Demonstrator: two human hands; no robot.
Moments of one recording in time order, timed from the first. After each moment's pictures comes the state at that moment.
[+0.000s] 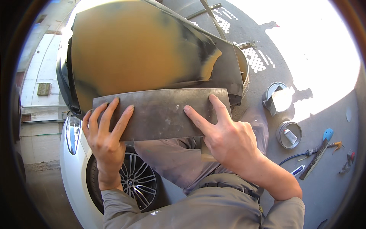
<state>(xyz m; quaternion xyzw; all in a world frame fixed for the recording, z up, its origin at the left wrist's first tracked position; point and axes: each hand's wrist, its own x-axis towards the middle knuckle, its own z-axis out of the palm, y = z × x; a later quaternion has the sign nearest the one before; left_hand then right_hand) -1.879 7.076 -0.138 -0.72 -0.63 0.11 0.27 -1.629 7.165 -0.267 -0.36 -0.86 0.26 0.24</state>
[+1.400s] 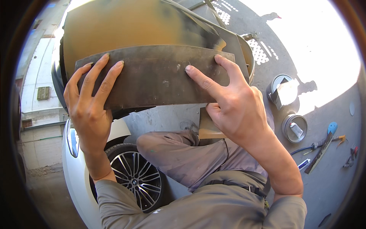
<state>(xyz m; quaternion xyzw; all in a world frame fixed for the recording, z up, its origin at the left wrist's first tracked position) -1.900 7.142 -0.121 -0.74 -0.57 0.11 0.34 -1.654 7.207 -0.283 -0.39 -0.80 0.25 0.38</state>
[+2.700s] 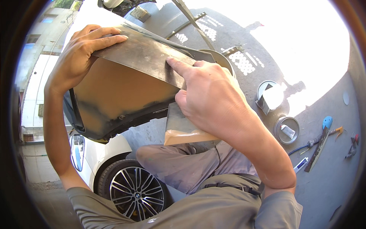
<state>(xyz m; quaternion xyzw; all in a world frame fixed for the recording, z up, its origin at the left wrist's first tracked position) -1.895 7.286 -0.026 -0.87 -0.41 0.17 0.22 -1.634 7.243 -0.213 -0.40 -0.77 0.34 0.36</state>
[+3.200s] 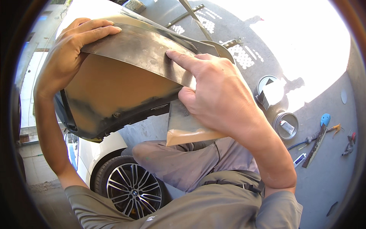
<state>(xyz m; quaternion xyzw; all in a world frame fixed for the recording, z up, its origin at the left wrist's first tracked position) -1.910 7.283 -0.034 -0.87 -0.44 0.15 0.15 -1.646 7.242 -0.227 -0.41 -0.75 0.38 0.35</state>
